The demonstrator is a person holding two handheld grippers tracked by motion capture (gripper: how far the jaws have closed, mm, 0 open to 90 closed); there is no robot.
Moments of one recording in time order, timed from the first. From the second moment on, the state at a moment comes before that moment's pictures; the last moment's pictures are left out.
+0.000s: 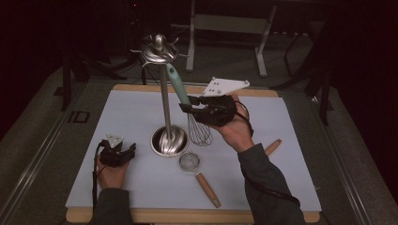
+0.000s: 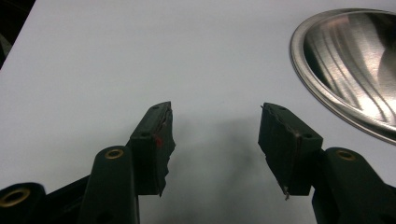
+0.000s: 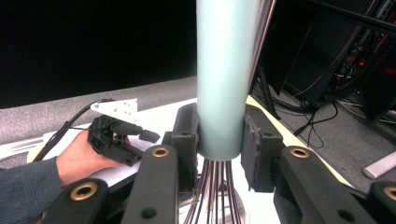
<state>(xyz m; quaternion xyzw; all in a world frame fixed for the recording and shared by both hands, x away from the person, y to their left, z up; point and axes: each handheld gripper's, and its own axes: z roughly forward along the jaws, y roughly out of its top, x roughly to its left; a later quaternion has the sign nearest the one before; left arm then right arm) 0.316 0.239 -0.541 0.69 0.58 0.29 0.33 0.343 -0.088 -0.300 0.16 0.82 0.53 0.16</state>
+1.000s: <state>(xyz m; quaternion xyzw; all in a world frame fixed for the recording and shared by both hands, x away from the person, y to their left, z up) 0.316 0.239 -0.541 0.69 0.58 0.29 0.33 0.346 -0.090 -0.312 0.17 0.83 0.50 0.16</state>
